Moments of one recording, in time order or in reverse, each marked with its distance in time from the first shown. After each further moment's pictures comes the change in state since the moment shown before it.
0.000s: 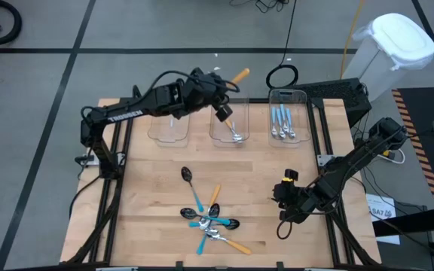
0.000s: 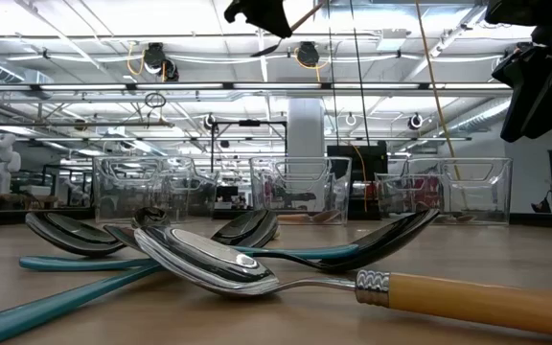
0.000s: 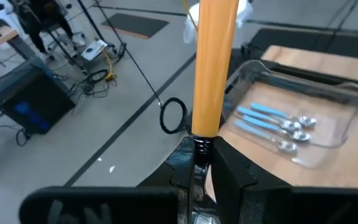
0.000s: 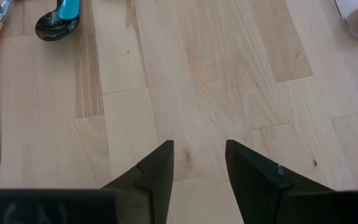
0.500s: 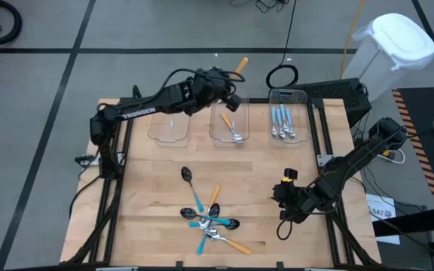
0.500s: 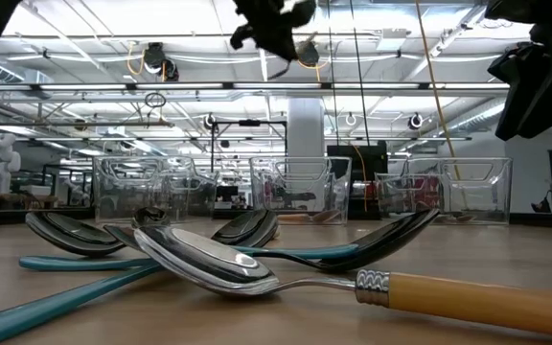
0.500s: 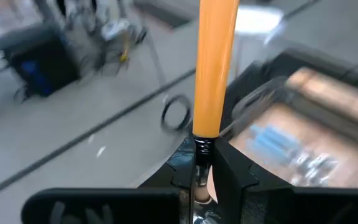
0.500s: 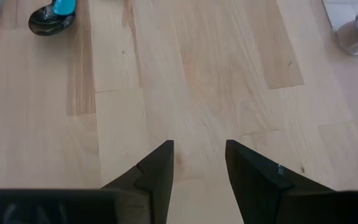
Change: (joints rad) left arm 0.056 0.097 0.001 0.101 -0.049 -0.217; right arm 0.000 0.000 0.000 -0.008 0.027 -0.059
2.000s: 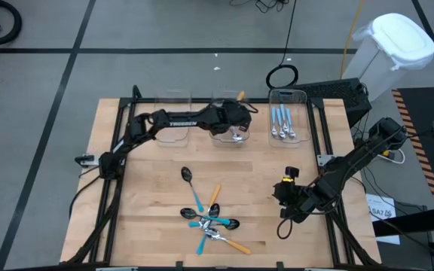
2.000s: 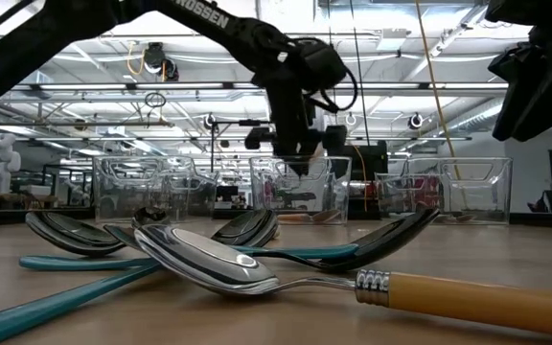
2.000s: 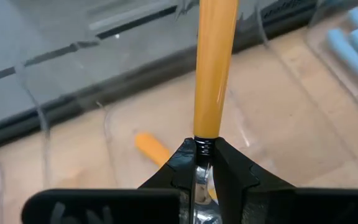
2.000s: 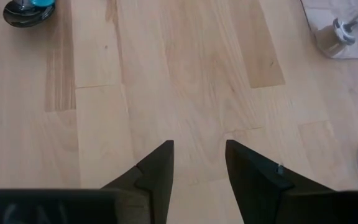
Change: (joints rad) left arm -0.014 0.417 -0.001 -0.083 -0.081 -0.479; right arm 0.000 0.000 0.000 -0.048 0.046 -0.013
